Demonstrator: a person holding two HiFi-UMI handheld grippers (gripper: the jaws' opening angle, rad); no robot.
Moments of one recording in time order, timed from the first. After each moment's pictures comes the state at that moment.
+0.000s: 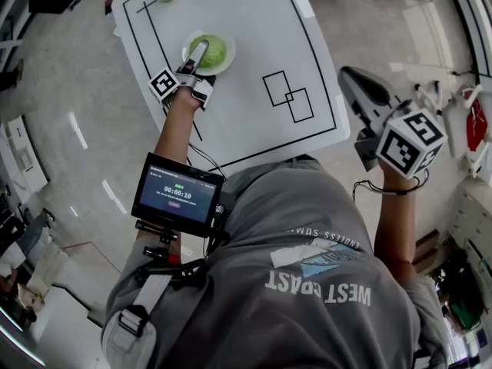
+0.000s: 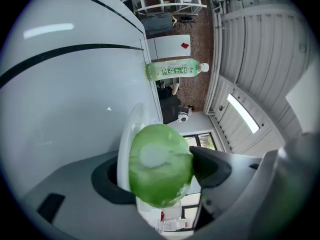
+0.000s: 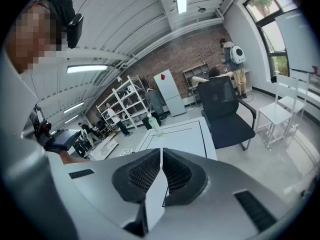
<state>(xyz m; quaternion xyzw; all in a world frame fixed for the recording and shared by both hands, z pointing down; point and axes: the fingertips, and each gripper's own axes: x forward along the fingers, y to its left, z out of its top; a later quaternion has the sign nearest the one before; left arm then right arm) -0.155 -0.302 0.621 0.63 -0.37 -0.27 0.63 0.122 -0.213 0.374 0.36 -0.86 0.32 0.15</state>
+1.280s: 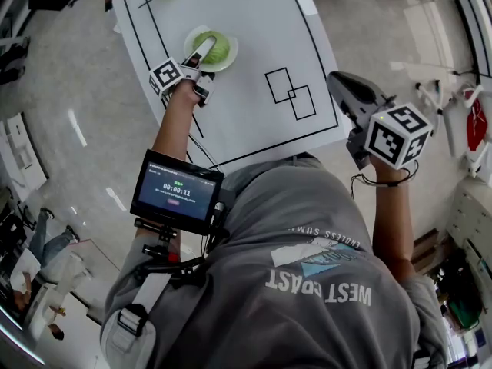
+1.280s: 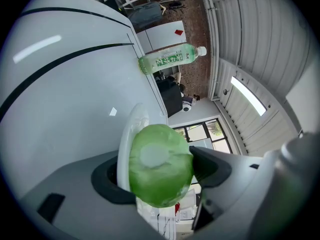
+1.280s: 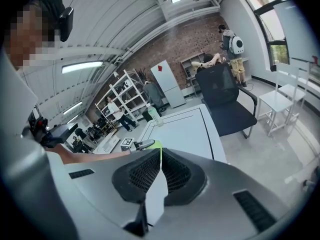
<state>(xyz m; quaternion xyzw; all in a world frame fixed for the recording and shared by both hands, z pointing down) -0.146 -0.301 0.629 0.66 -0.39 -0.17 0.62 0.112 -0.198 0.417 0.34 -0.85 0.37 0.18</state>
